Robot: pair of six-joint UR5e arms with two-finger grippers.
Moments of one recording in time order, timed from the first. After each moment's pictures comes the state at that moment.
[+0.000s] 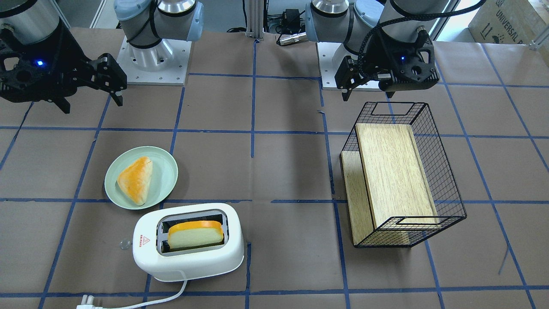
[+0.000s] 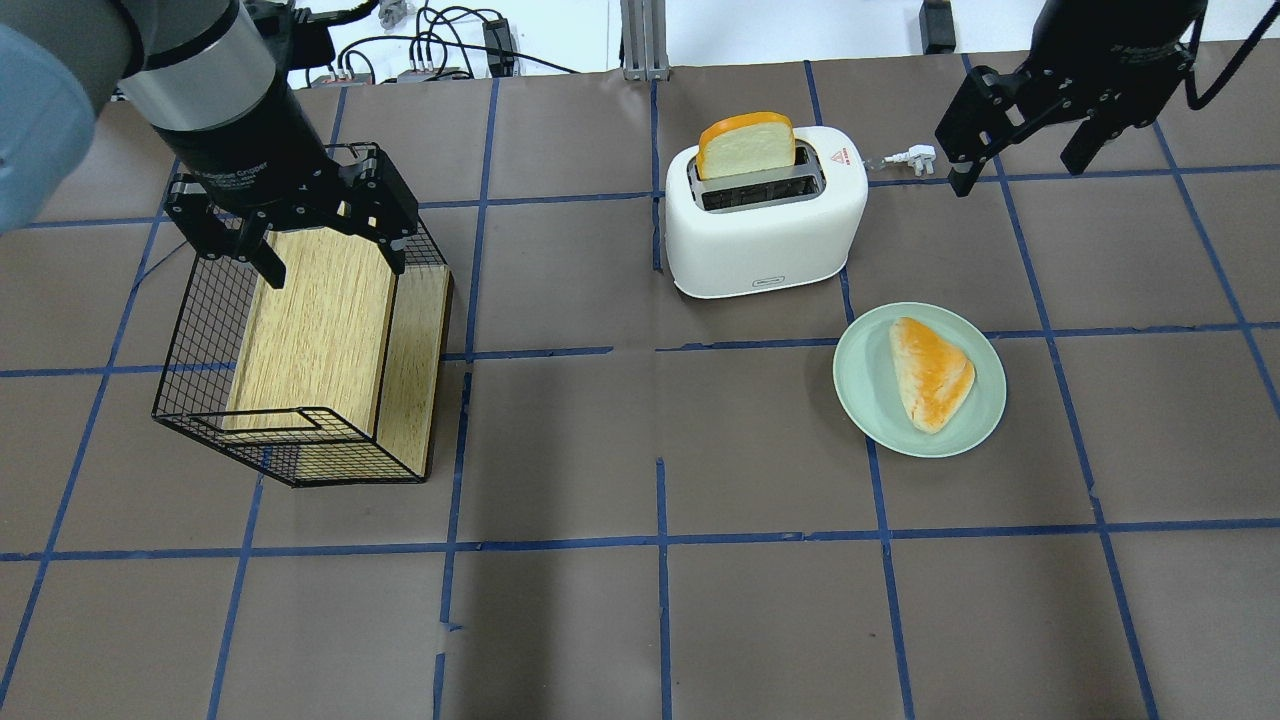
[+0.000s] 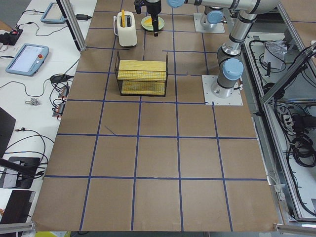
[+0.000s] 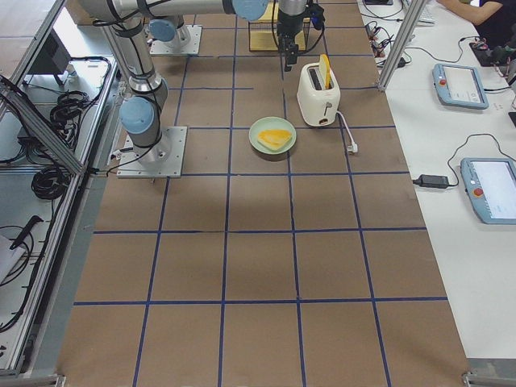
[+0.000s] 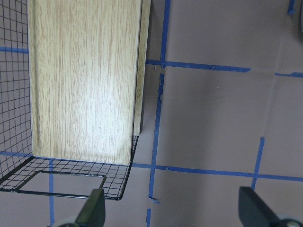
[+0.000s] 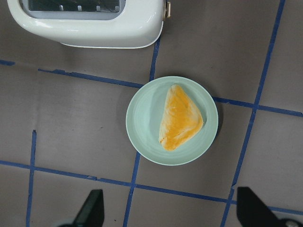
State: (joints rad) left arm -1.60 -1.56 -1.52 -1.70 1.58 -0.13; right arm 1.48 -1.53 1.44 -1.44 -1.56 -0.27
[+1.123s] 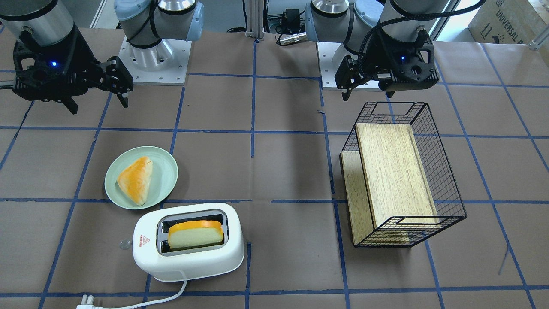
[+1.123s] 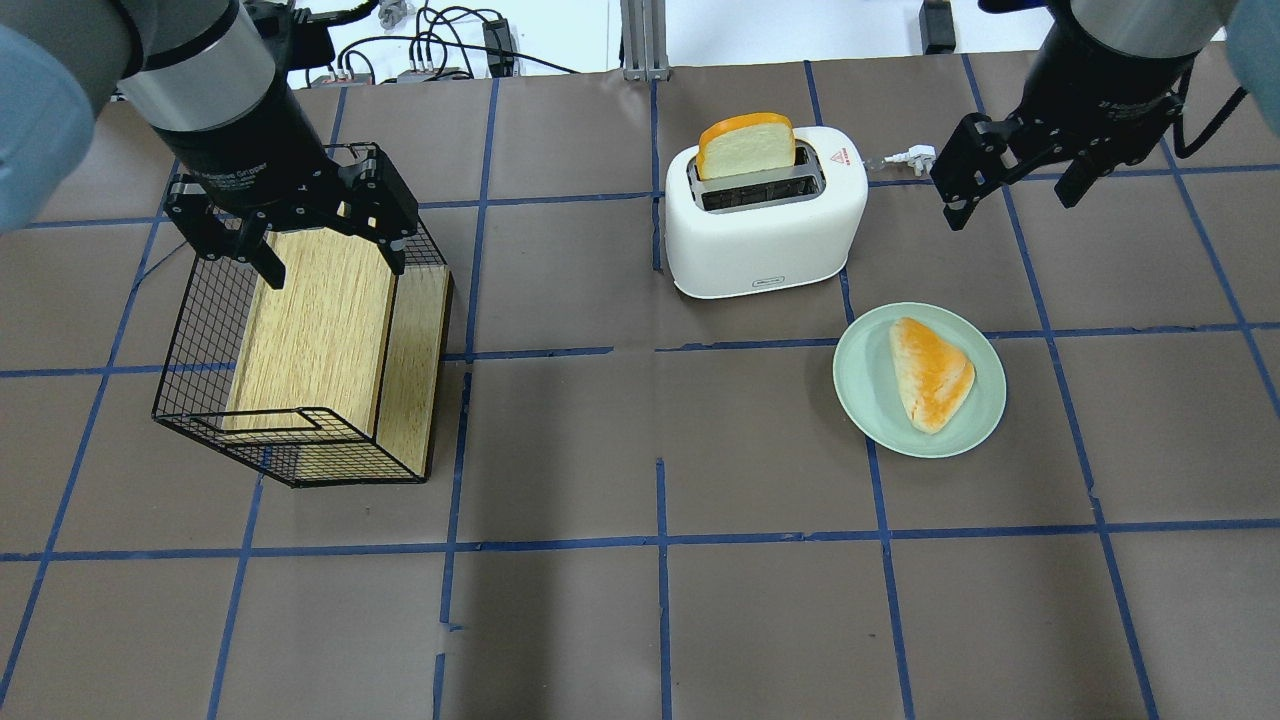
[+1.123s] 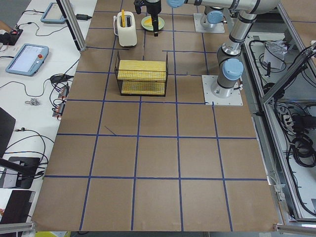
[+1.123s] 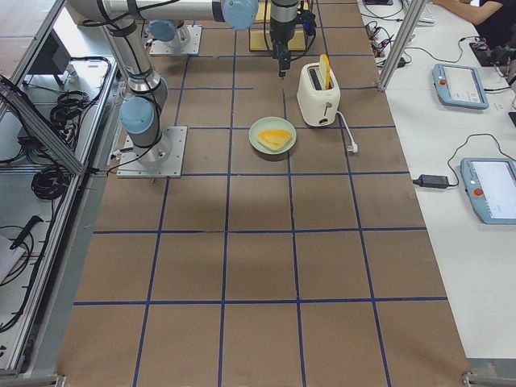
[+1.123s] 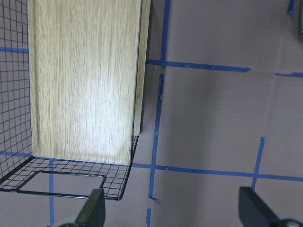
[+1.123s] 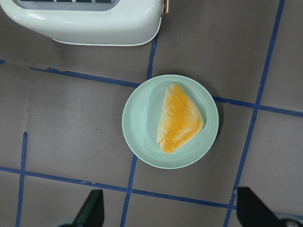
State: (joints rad) left arm -1.60 -1.56 -1.52 -1.70 1.58 -0.13; right arm 1.48 -1.58 1.54 -1.53 -1.57 -0.27
